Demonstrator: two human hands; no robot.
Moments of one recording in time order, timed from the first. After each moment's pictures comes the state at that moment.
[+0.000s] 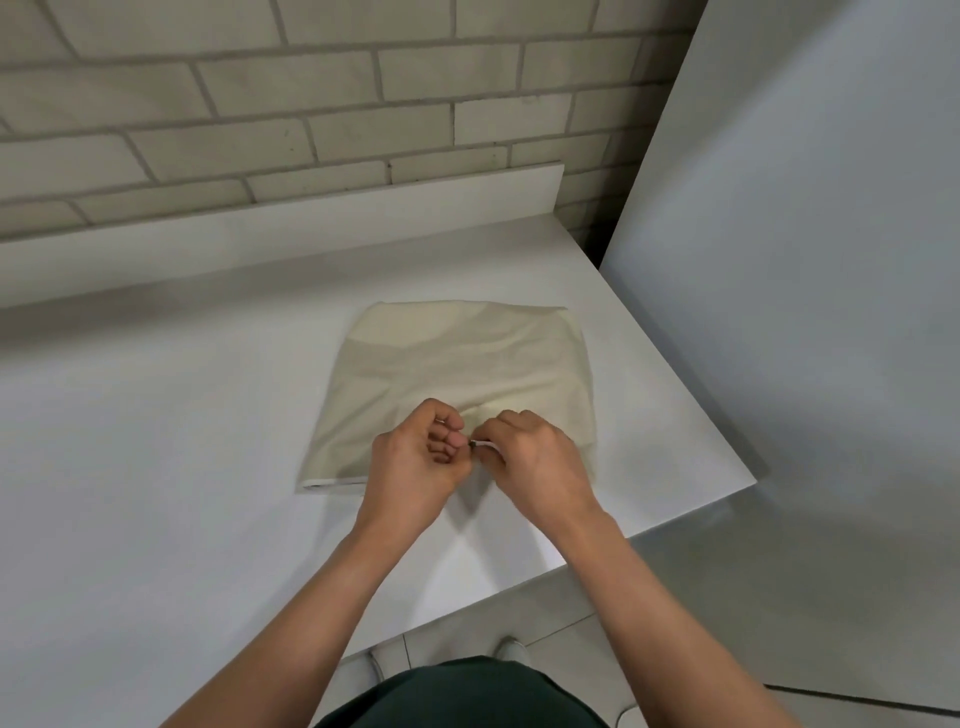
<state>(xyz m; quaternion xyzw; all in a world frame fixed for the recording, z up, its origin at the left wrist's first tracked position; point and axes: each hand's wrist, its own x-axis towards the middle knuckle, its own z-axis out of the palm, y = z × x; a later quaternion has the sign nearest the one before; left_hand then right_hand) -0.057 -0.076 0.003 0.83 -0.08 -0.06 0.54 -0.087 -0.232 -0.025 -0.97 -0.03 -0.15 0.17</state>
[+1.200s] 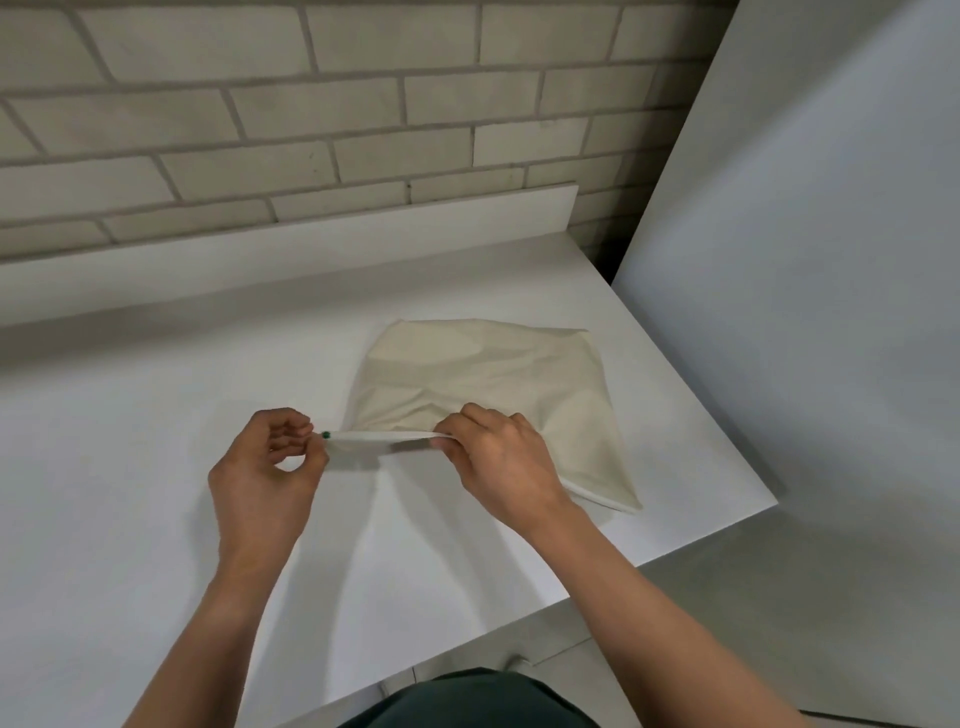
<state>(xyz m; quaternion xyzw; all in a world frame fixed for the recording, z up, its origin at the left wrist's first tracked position) -0.012 0.048 -0.004 0.82 0.03 0.14 0.55 -0.048 -0.185 -0.014 -0.97 -0.07 -0.16 0.18</state>
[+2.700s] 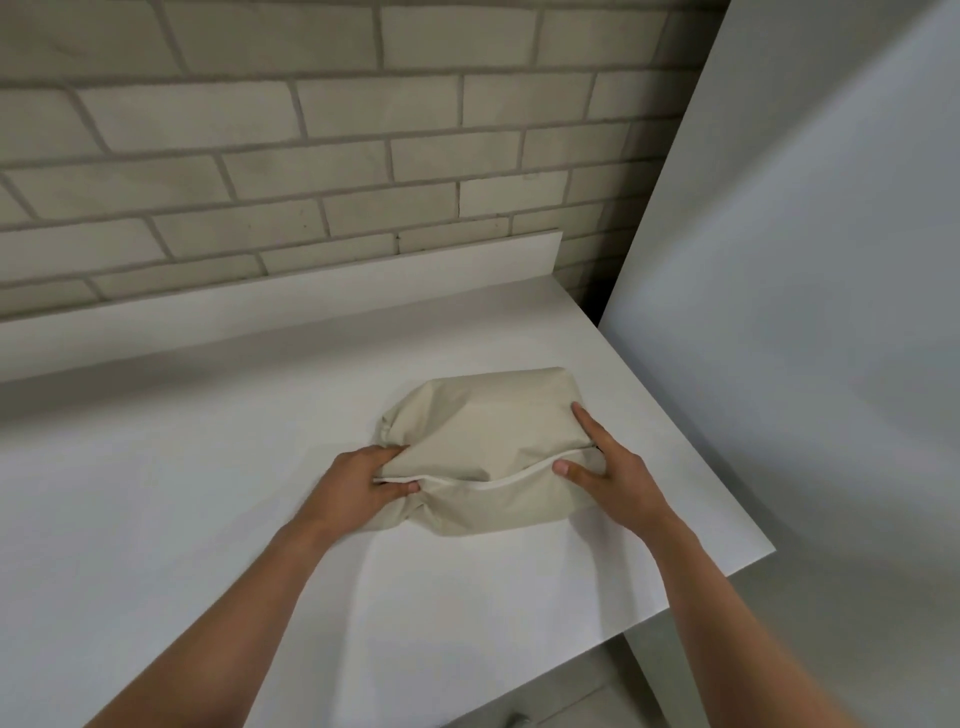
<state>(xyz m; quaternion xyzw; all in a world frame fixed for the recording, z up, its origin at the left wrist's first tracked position) 0.071 -0.011 -0.045 0.88 -0.21 -0.16 0.40 -0.050 -0.349 -0.041 -0.87 0.16 0.00 0.46</state>
